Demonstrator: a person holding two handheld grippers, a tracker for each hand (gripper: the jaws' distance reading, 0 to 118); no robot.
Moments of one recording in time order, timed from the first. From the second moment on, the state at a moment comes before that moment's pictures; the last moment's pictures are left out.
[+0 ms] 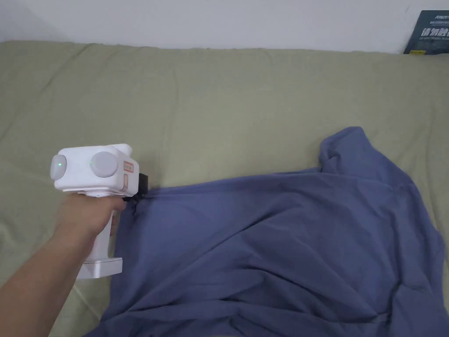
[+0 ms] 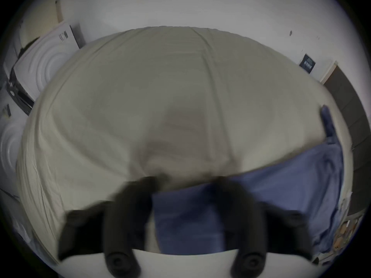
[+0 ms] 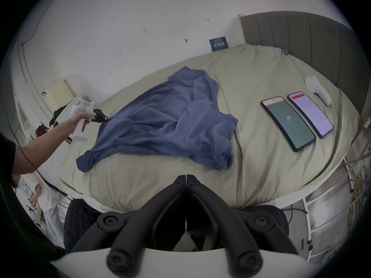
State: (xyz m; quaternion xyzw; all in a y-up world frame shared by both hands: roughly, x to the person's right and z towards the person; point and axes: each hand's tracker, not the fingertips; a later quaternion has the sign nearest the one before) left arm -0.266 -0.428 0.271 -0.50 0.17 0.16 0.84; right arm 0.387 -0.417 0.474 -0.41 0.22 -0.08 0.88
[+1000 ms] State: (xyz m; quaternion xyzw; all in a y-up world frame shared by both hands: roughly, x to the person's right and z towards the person) left arm -0.269 -0.424 0.307 -0.44 0.05 0.20 0.88; right arm 0.207 -0.463 -0.020 -0.53 0.17 0.13 0.82
